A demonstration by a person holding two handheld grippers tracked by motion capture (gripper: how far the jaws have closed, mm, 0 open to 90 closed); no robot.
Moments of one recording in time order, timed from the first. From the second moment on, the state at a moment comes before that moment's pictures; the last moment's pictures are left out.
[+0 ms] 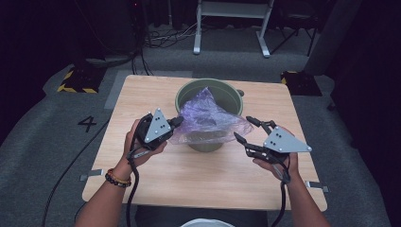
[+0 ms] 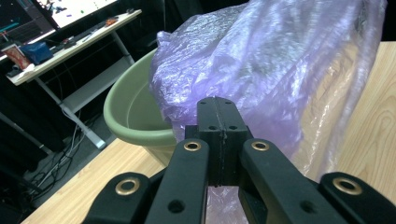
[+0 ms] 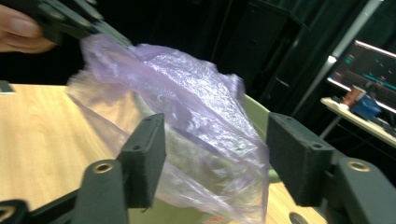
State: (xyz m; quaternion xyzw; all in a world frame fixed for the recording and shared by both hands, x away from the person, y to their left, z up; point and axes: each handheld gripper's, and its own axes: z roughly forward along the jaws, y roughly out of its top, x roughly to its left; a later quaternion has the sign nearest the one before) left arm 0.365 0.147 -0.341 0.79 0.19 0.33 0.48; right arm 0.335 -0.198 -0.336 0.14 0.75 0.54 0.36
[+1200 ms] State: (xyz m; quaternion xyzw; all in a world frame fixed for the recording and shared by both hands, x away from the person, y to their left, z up) left arm 0.390 0.148 -0.339 0.79 0.25 0.29 0.49; right arm 0.338 -0.162 -0.383 0.08 0.76 0.45 0.46
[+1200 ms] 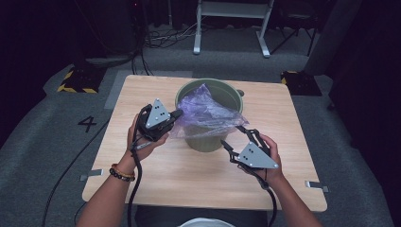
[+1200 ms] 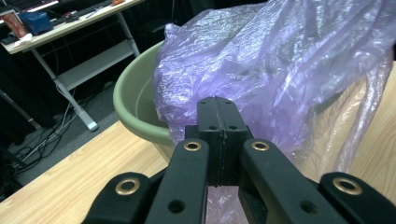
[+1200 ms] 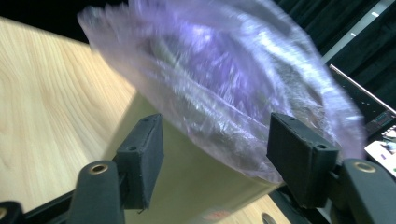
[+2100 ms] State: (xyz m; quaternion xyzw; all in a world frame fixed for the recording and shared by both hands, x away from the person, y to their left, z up) left arm 0.447 0.149 -0.326 0.78 0.28 0.28 0.48; right arm 0.351 -0.192 -0.400 0.10 0.79 0.43 0.43
